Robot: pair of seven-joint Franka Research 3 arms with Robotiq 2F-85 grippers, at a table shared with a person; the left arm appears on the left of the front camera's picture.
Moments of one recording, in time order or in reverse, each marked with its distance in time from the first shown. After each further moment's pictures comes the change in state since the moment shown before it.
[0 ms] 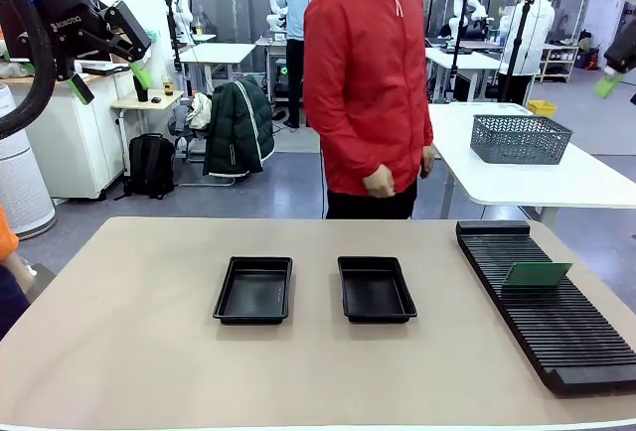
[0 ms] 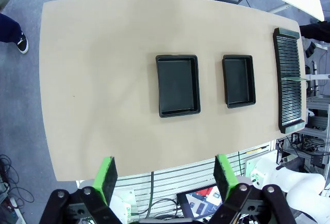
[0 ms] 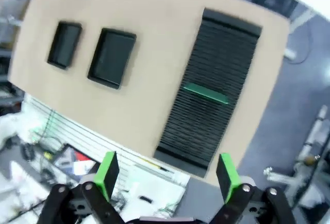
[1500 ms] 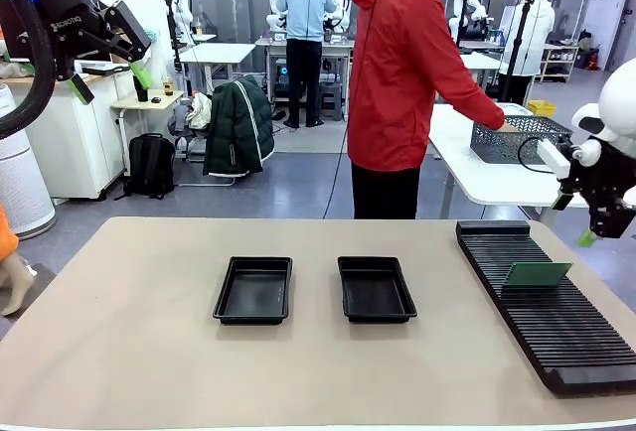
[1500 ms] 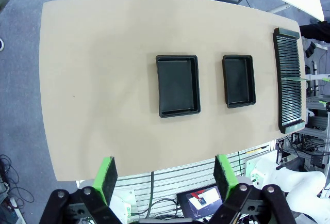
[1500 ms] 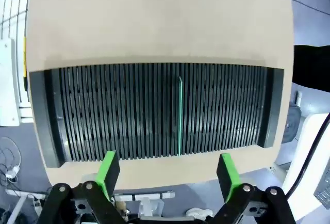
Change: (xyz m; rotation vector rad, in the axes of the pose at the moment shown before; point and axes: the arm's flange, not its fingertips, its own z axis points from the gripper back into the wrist) left arm 0.000 0.000 0.000 0.000 0.000 0.000; right arm -0.049 -0.023 -0.217 -0.117 0.124 1.266
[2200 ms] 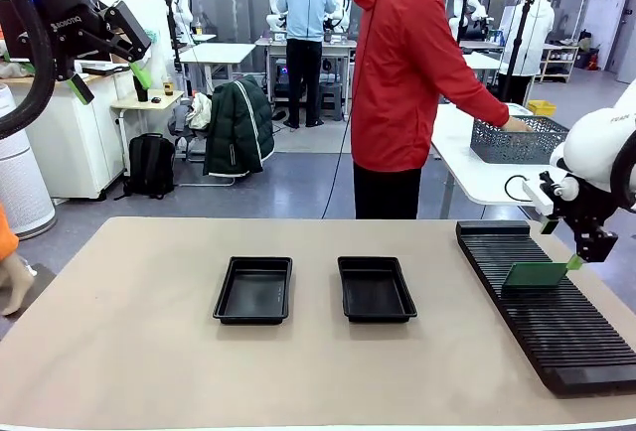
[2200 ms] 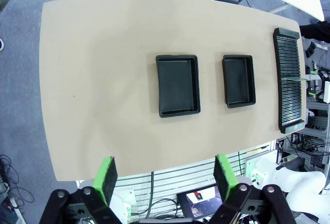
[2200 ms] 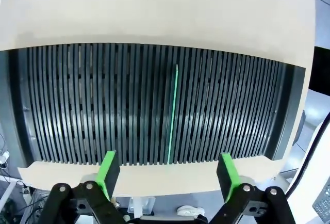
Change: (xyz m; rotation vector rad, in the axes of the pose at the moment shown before) left arm 0.000 0.000 0.000 0.000 0.000 0.000; right arm -0.018 -0.020 -0.069 0.019 0.042 0.064
